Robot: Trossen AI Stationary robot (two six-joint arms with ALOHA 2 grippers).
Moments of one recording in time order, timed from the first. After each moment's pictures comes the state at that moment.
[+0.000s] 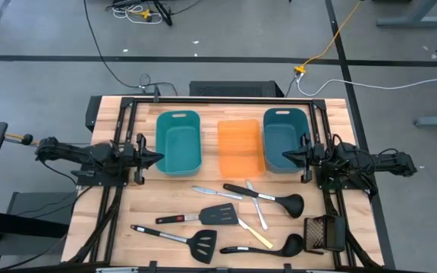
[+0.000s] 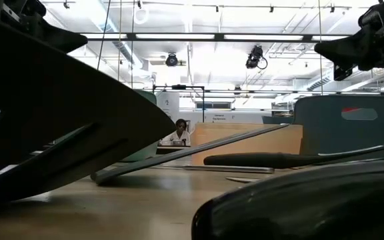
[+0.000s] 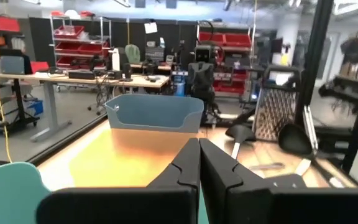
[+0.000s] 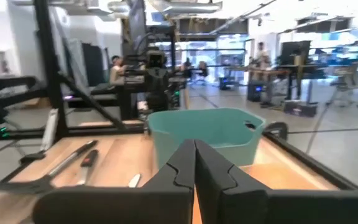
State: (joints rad) left arm -0.23 0.05 0.05 0.10 -0.36 -0.01; right arm 0.05 0.01 0.02 0.10 0.11 0.01
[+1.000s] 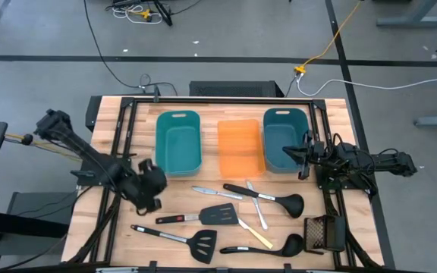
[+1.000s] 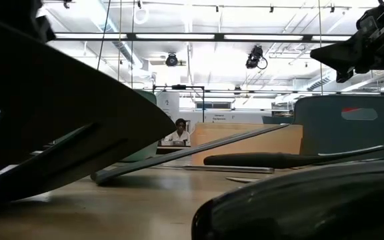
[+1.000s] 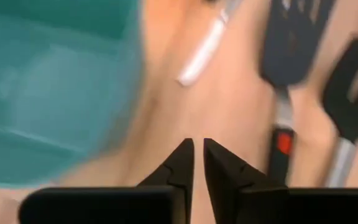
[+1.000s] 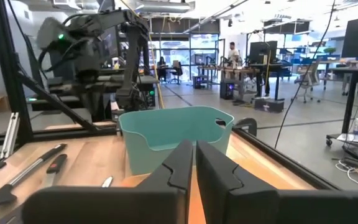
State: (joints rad) left arm -0.65 1.18 0.87 -0.85 -0.43 -0.88; right arm 0.05 0.01 0.02 0.10 0.25 -0.01
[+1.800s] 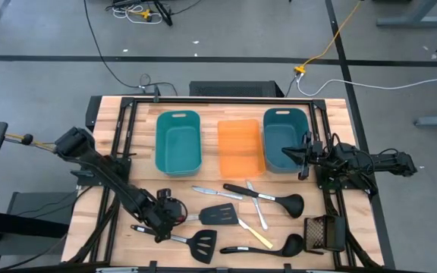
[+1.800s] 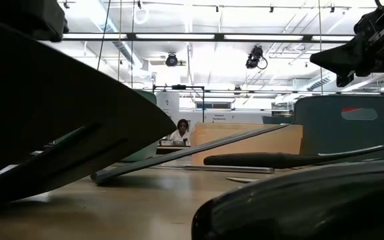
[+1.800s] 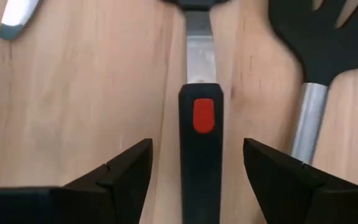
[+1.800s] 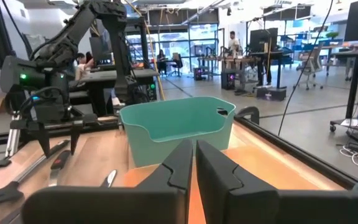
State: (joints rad) left arm -0.70 1.59 0.87 -0.47 -0.24 -0.77; right arm 0.05 0.01 0.02 0.07 0.25 0.05
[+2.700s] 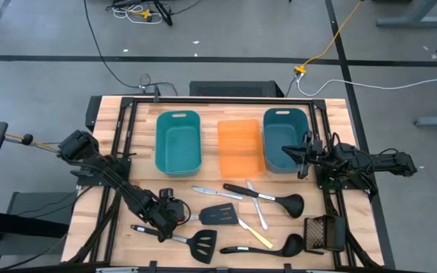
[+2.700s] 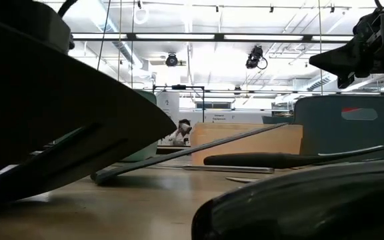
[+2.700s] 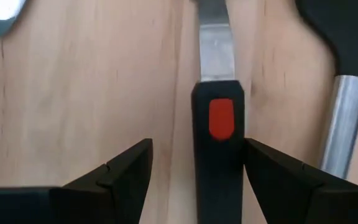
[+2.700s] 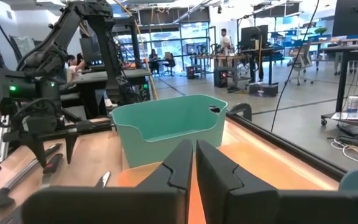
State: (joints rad) left arm -0.68 1.65 0.87 -0.46 -0.23 -0.72; right arm 0.05 0.01 0.02 0.06 0.29 0.07
